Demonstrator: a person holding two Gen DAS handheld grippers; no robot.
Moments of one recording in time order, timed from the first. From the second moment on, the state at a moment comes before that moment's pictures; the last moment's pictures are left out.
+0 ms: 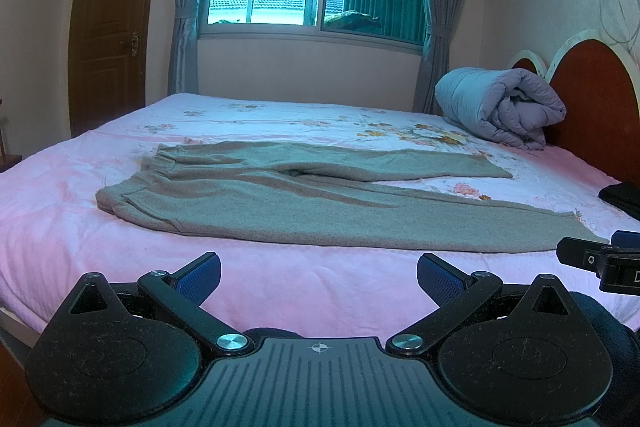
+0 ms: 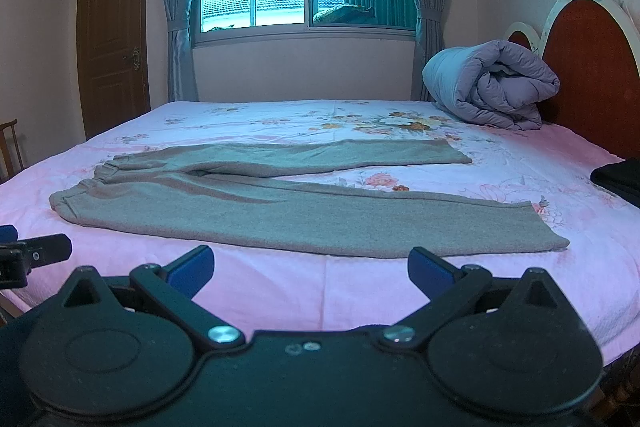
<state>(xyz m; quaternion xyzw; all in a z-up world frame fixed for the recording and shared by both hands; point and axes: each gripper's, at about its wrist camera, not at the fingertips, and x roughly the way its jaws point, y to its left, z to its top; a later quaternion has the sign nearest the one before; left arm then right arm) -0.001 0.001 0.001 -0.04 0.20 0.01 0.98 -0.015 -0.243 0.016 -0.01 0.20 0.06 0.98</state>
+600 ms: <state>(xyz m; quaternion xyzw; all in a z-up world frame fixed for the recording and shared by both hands) 0.003 0.004 -0.001 -0.04 0.20 0.01 0.98 -0.016 -0.246 0.018 0.00 0.20 0.06 0.98</state>
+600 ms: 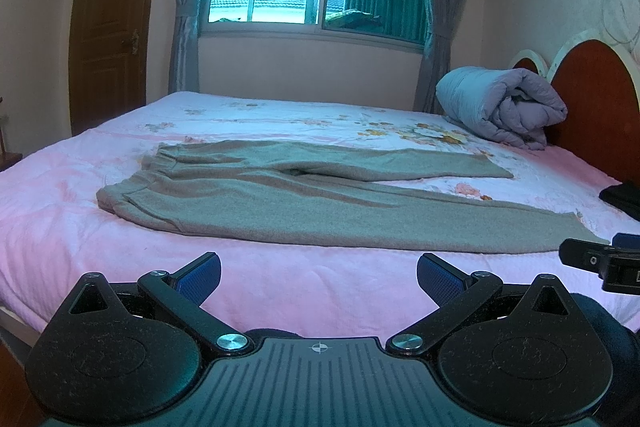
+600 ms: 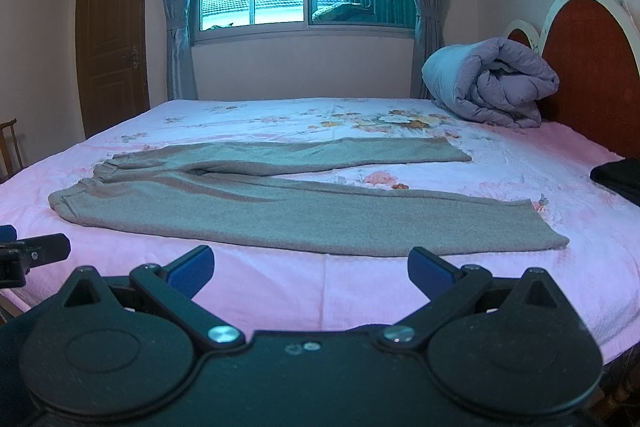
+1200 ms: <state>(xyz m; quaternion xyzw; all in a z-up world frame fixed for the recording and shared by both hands) 0.093 0.134 0.048 -0.06 0.18 0.13 0.97 0.075 -0.326 0.073 -0.01 0.13 -0.01 0.99</state>
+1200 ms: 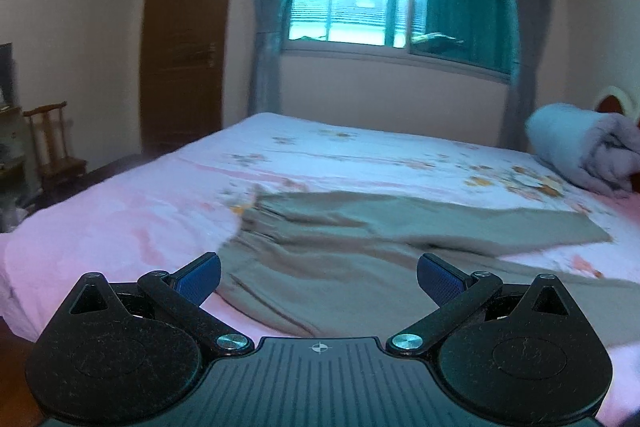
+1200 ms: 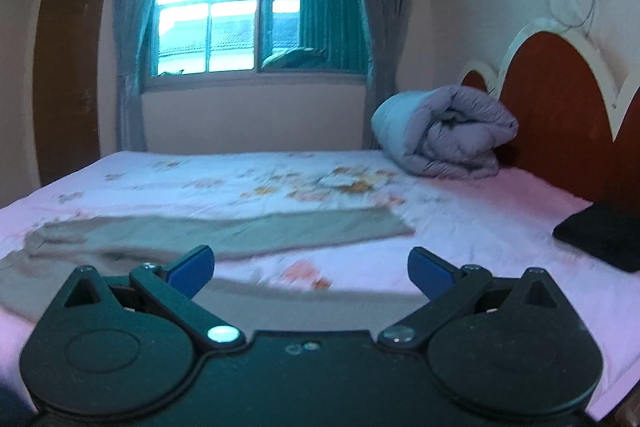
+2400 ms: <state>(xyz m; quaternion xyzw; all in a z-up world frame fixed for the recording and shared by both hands) 0.400 0.264 -0.009 0.07 0.31 0.16 0.94 0.345 -0.357 0.069 -0.11 0.16 -0.06 0.98</state>
